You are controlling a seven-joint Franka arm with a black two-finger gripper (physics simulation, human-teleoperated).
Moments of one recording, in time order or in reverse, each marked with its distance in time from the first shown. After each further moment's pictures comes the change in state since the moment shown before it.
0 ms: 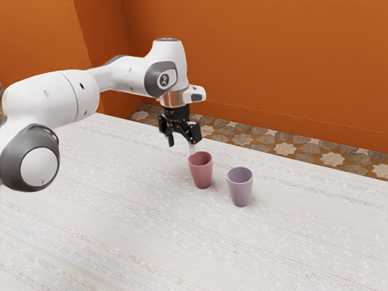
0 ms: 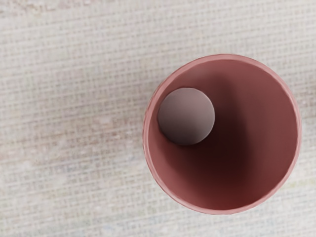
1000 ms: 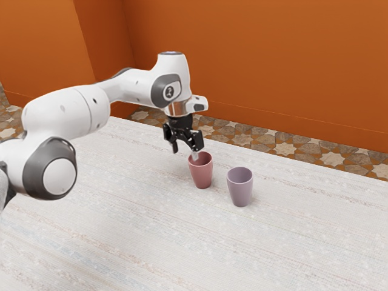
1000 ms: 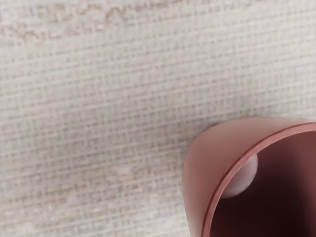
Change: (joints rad) arm 0.011 0.174 -0.020 0.175 0.038 0.002 0.027
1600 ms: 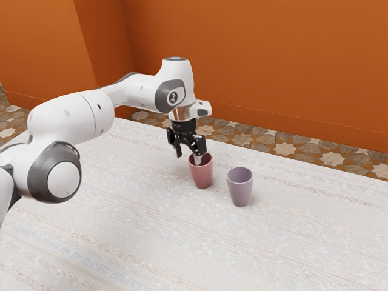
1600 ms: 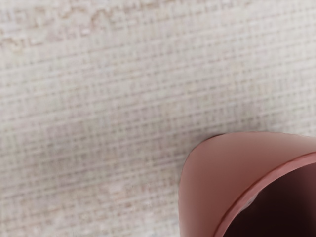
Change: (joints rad) arm 0.007 0.045 -0.036 0.036 0.040 0.001 0.001
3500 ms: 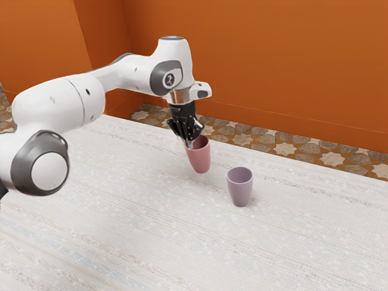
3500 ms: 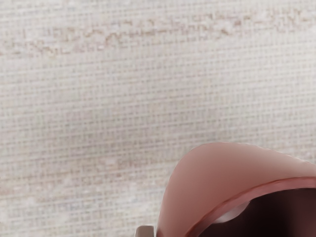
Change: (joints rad) arm -0.013 -0.173 -0.005 -0.102 -0.007 -0.015 -0.123
